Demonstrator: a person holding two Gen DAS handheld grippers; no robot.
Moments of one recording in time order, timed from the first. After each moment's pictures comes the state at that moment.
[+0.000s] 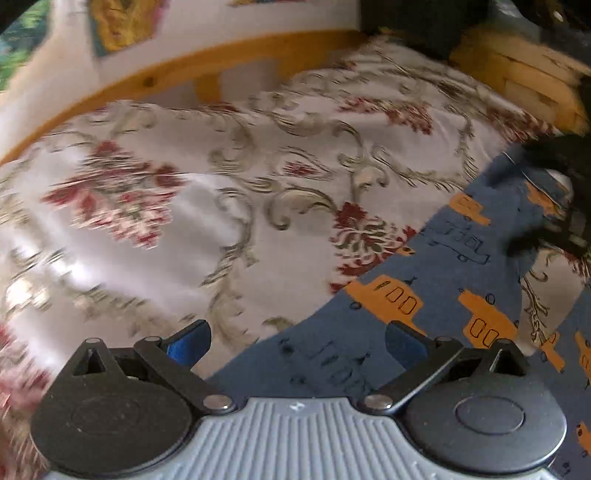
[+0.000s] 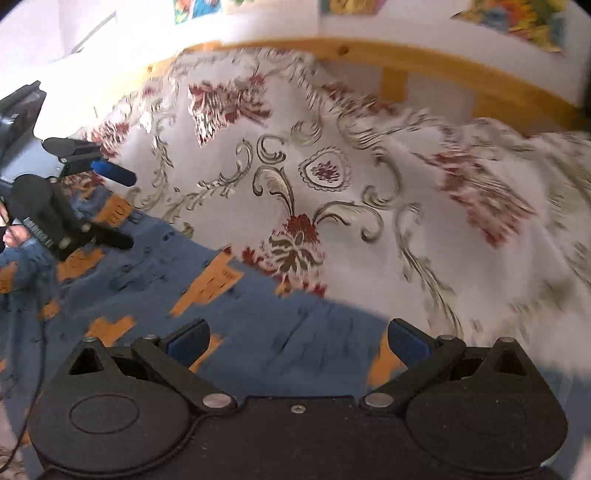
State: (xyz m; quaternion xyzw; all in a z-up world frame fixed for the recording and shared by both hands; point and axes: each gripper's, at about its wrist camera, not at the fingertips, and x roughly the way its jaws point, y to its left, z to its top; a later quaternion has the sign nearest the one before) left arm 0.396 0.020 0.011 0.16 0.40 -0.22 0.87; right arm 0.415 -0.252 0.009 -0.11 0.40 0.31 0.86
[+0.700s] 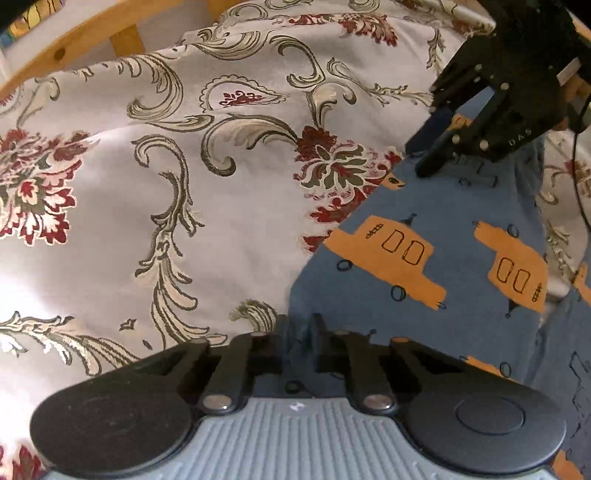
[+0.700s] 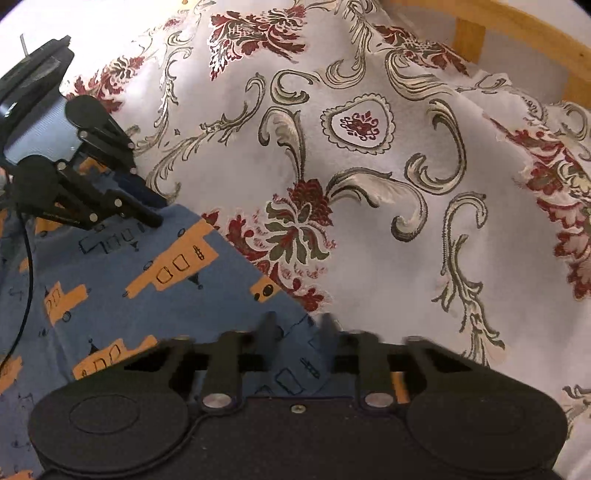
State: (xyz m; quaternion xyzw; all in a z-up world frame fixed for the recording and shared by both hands) left arm 0.424 -0.006 -0.045 0.24 0.47 -0.26 0.81; right arm 0.476 -0.233 -0.034 -0.18 0.44 0.39 0.79
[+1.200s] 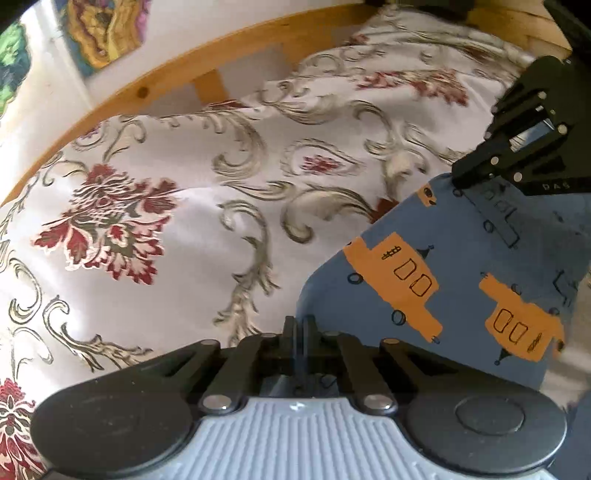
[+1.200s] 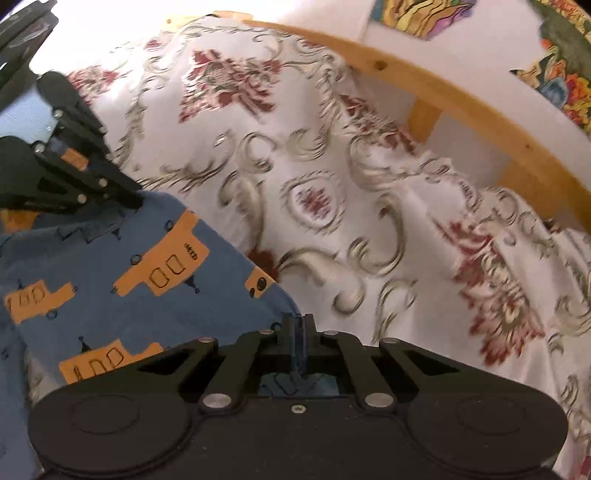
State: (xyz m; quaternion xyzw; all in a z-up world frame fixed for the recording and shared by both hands) left arm 0.431 -0.013 -0.014 0.23 0.39 -0.14 0.88; right arm 0.465 -0.211 -0.005 -0.25 0.33 0.29 0.86
